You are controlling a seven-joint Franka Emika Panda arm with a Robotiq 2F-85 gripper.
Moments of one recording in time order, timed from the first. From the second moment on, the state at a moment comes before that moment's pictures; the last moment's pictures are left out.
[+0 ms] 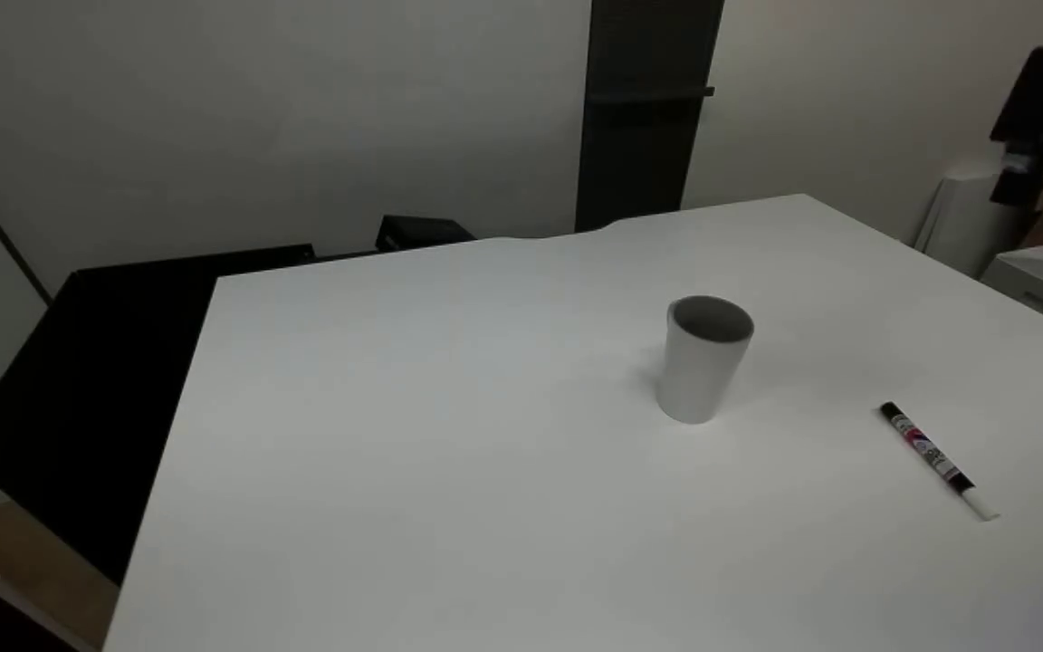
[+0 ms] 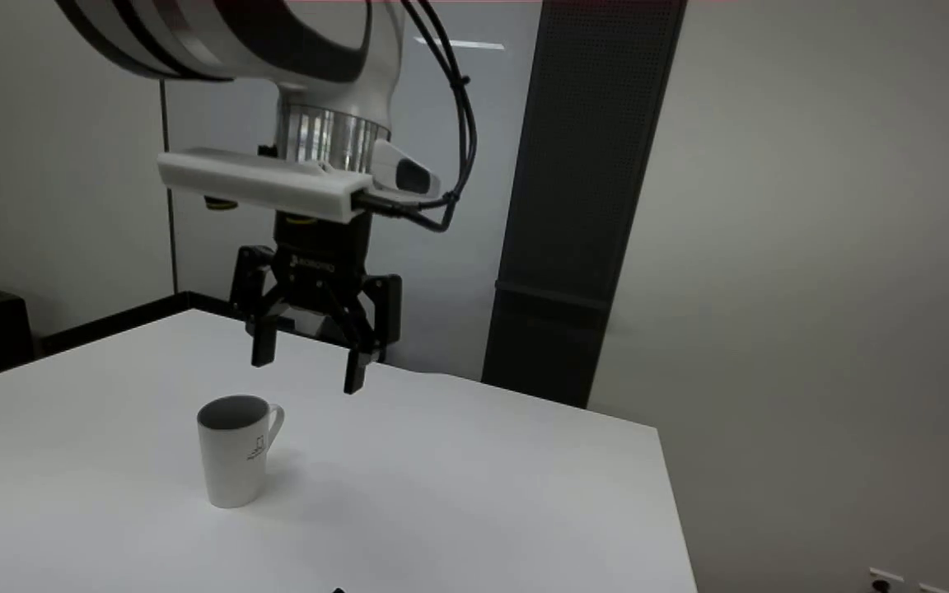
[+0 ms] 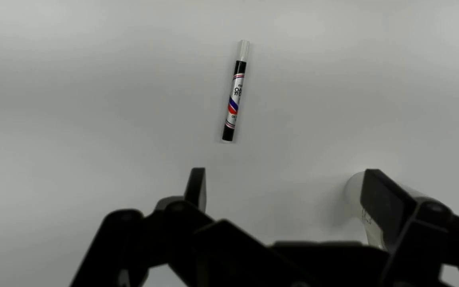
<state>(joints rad) -0.12 -0.01 -0.14 -2.24 -0.03 2.10 -0.18</state>
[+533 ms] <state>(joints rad) -0.14 0.03 -0.15 -2.42 0.01 2.41 -0.14</state>
